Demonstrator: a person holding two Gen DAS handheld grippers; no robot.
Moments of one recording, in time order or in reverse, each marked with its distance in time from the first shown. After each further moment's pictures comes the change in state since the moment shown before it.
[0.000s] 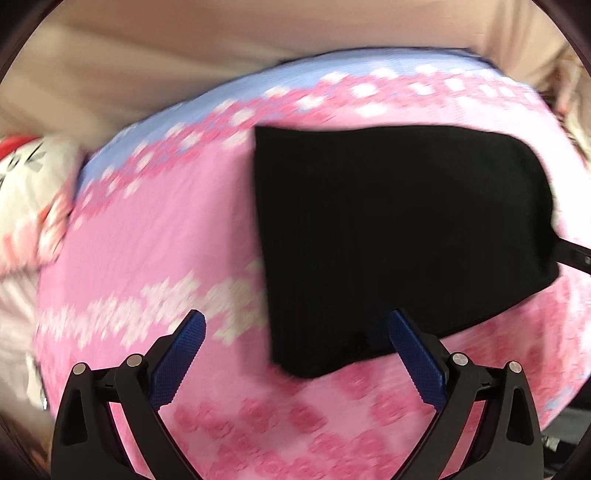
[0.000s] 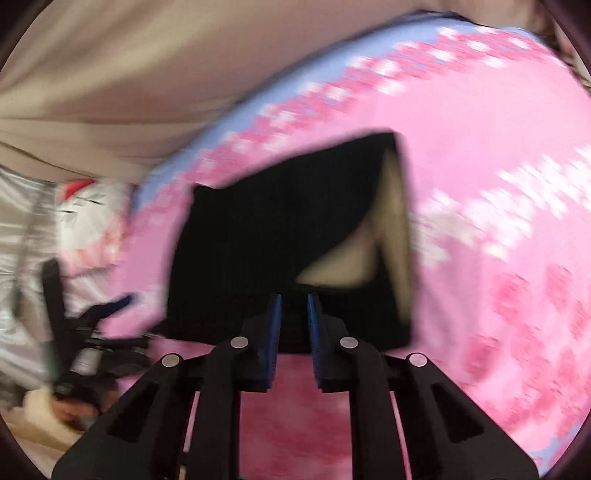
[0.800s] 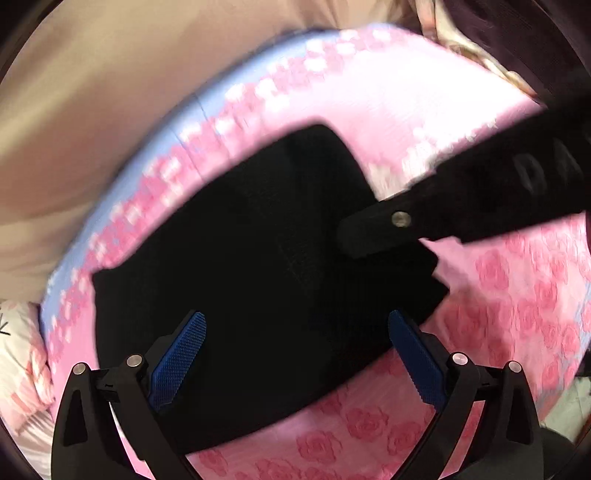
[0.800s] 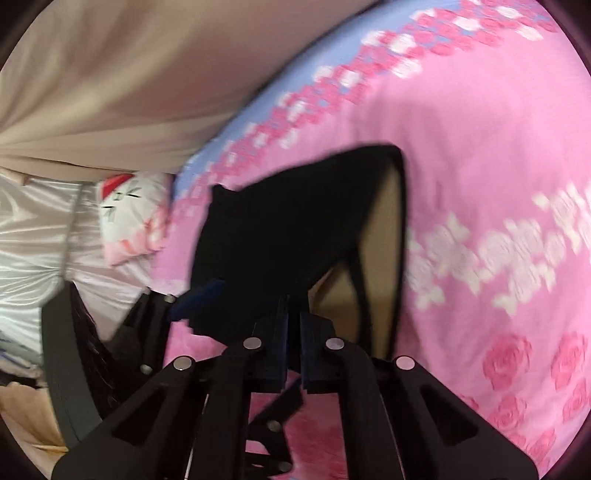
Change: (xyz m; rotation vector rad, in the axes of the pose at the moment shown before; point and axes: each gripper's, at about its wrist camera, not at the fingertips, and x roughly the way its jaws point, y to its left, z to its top) left arm 0.006 -0.181 0.025 0.427 -0.138 -0.048; right arm 0.013 -0.058 0.044 0.010 0.156 0.213
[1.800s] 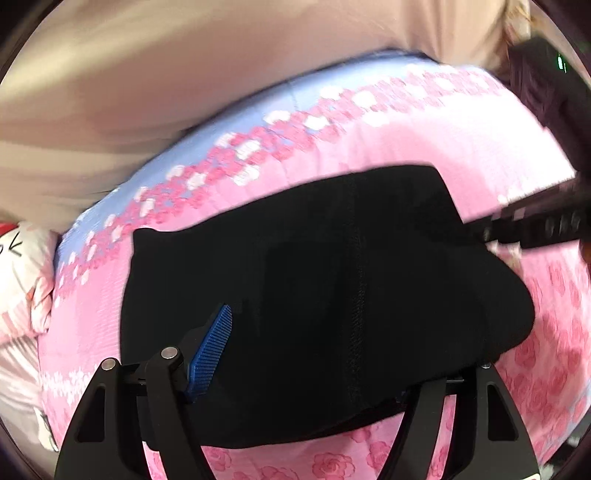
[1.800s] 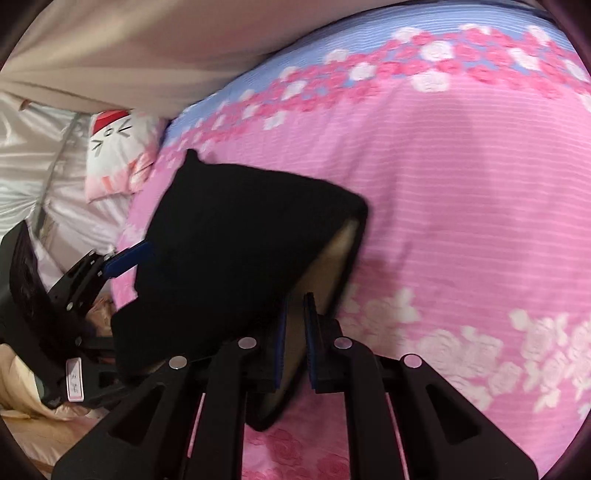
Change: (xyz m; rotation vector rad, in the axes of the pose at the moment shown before) left arm 0.005 0.040 0.008 -0.303 0.020 0.116; right arm 0.016 -0.031 0.042 -0.265 0.160 -0.089
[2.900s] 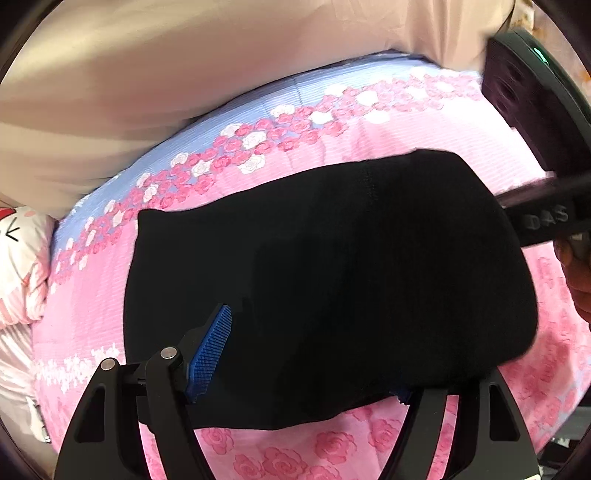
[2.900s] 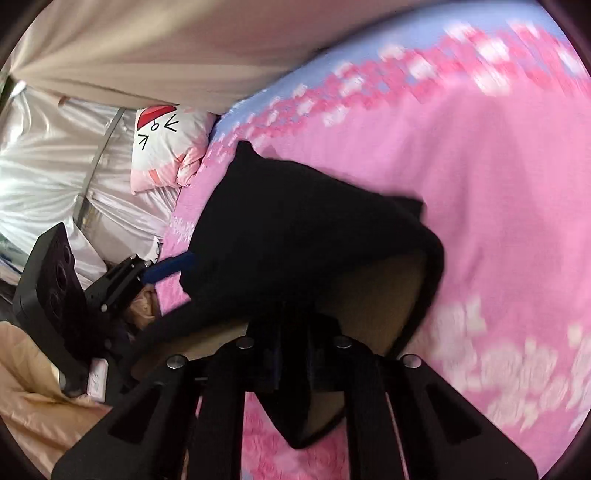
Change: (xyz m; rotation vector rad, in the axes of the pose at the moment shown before) left arm -0.012 0.013 -0.014 -0.016 0.021 -0.060; right arm 0.015 -0.001 -0.008 0.008 0.035 0.187
